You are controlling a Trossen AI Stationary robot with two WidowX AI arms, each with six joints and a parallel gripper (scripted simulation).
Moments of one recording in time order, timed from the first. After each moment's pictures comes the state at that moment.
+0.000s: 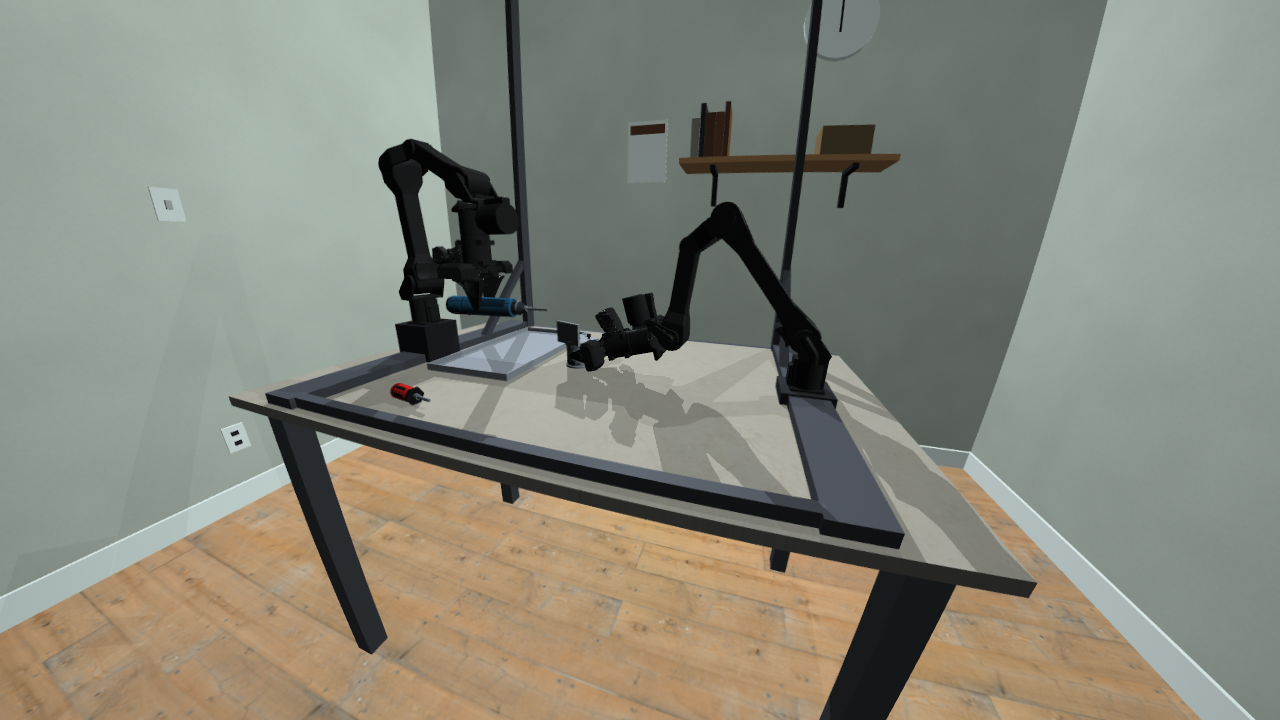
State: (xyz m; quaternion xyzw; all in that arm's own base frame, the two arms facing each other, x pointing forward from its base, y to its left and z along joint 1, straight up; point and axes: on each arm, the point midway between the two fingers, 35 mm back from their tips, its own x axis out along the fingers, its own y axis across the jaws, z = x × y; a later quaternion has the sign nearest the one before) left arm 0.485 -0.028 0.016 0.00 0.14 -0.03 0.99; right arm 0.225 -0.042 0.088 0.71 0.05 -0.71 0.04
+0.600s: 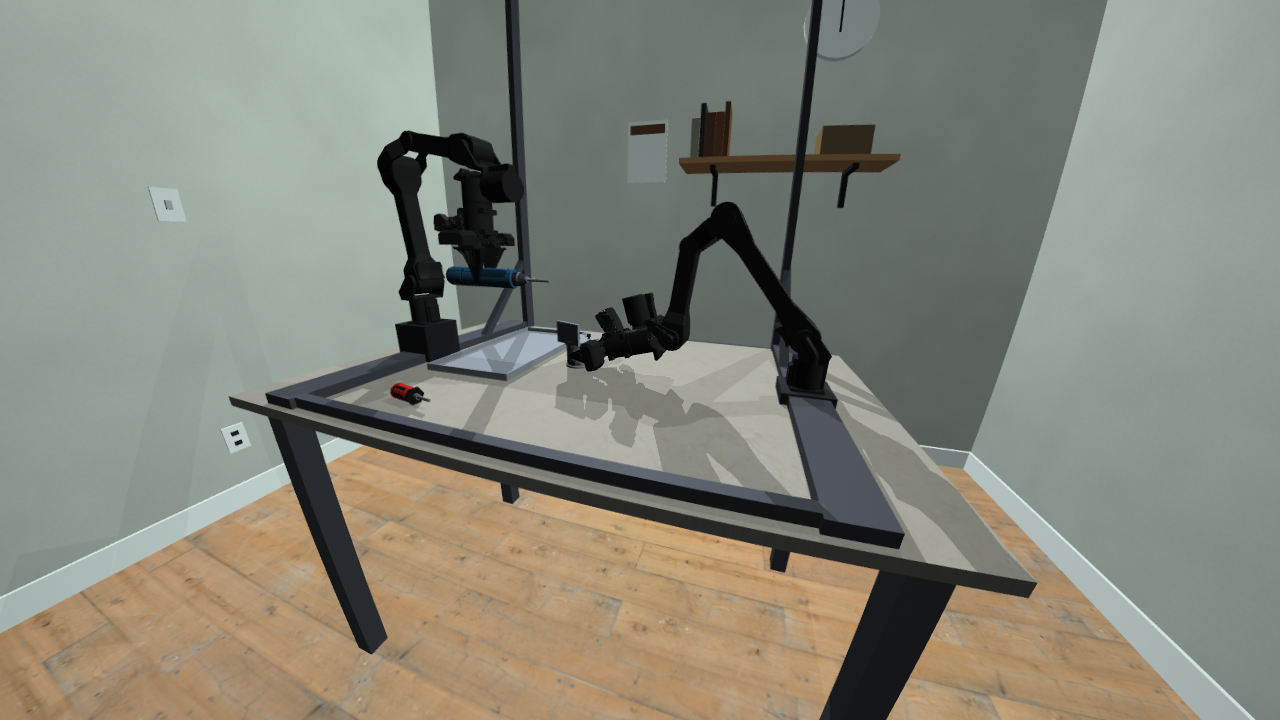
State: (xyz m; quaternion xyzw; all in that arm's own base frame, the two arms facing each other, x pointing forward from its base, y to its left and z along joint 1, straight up) left arm 0.485 -0.028 0.016 0.00 0.14 -0.03 0.99; right arm 0.227 -0.032 0.150 0.70 0.04 -0.71 0.04
